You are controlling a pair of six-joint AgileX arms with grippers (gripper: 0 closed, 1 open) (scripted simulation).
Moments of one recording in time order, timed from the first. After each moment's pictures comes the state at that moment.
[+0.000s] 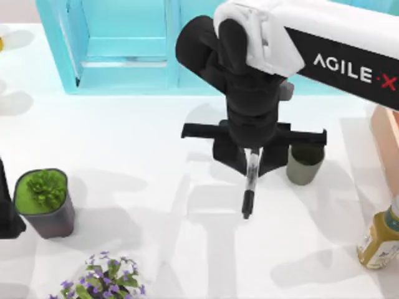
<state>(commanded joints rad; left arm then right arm) 0.00 0.00 0.00 0.00 0.00 0.00 0.73 2.14 1.86 -1.35 0.10 0.93</state>
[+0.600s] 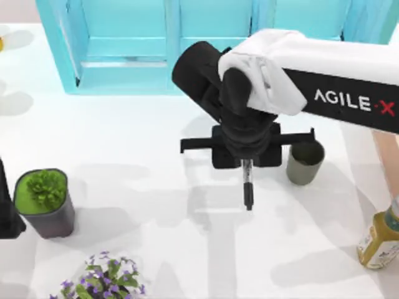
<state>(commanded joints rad) 0.00 0.00 0.00 0.00 0.00 0.00 0.76 2.08 1.63 -0.97 0.29 0.76</state>
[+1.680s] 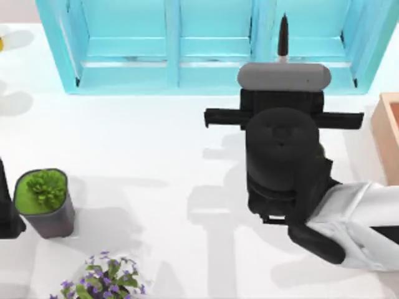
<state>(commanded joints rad) 0.00 0.00 0.00 0.00 0.00 0.00 0.91 1.71 0.80 0.80 1.08 0.00</state>
